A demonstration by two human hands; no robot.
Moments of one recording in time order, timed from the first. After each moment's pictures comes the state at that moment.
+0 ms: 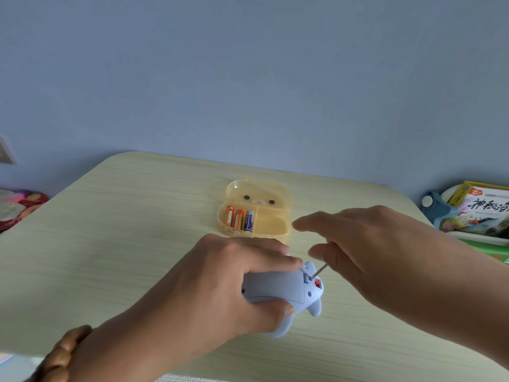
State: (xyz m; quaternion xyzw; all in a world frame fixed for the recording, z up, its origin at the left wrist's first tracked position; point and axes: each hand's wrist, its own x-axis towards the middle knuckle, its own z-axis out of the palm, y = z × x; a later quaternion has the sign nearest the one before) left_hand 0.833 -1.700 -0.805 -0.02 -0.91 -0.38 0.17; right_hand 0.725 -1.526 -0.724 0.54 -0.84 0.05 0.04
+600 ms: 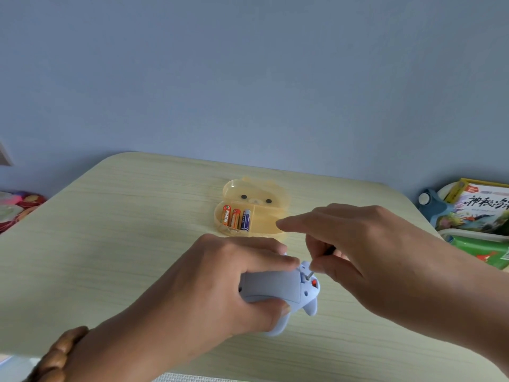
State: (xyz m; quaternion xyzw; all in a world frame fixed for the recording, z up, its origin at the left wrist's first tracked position) left_hand 0.833 -1.696 -0.801 -0.02 -0.91 -0.36 0.17; right_hand 0.722 -1.521 -0.725 0.55 -0.83 0.06 0.00
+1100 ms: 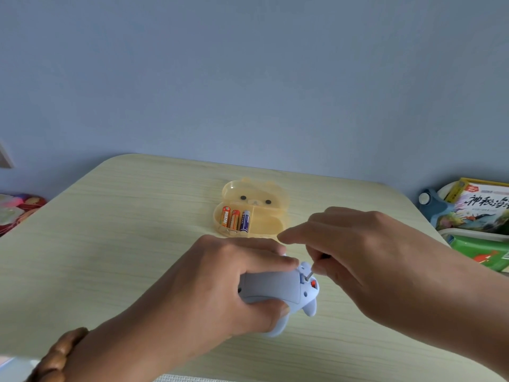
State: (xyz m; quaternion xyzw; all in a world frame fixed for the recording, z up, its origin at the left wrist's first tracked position) left_hand 0.832 -1.695 -0.801 -0.02 -0.92 -0.36 0.17; right_hand 0.720 -1.516 -0.731 0.57 -0.82 0.04 0.01
